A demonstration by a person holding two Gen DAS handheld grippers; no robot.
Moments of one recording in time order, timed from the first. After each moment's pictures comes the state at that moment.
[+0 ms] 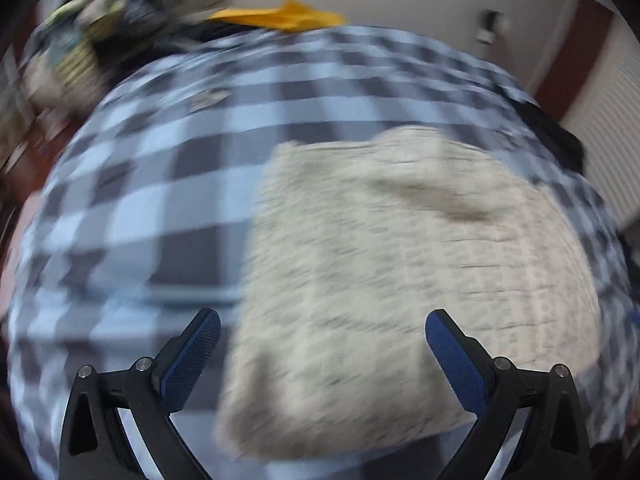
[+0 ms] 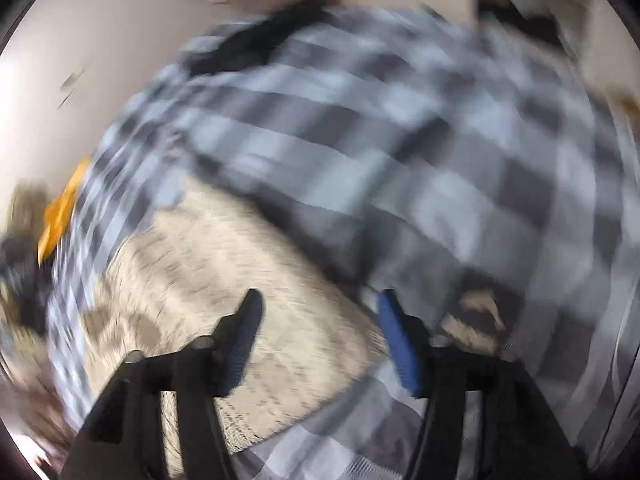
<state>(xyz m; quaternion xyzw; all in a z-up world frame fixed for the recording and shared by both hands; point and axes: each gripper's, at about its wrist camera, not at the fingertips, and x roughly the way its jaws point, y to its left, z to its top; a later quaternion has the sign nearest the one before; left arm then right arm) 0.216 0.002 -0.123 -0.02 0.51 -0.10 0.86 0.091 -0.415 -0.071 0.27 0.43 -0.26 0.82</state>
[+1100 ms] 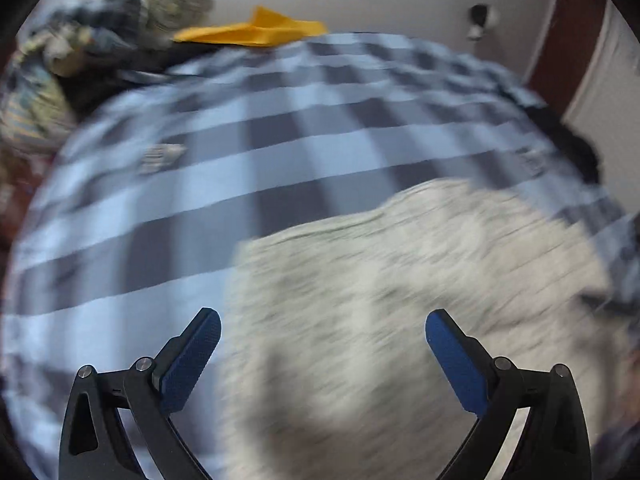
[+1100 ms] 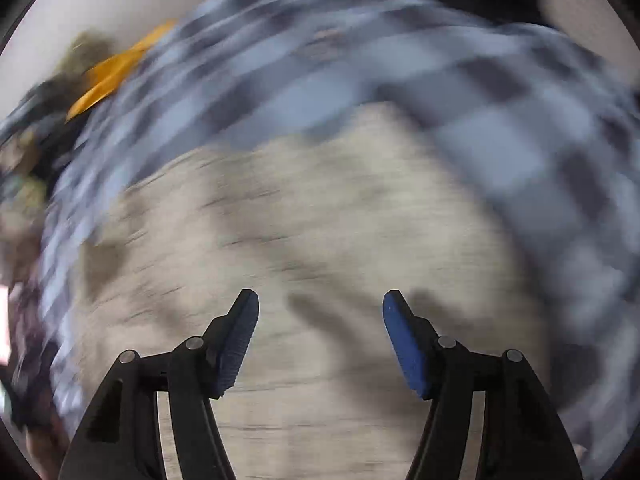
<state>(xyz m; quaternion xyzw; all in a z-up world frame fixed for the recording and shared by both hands) 0.331 -0.022 -0.146 -0.01 0.49 -0.12 0.86 0.228 -0.373 -0.133 0.18 0.55 -0.02 0.81</state>
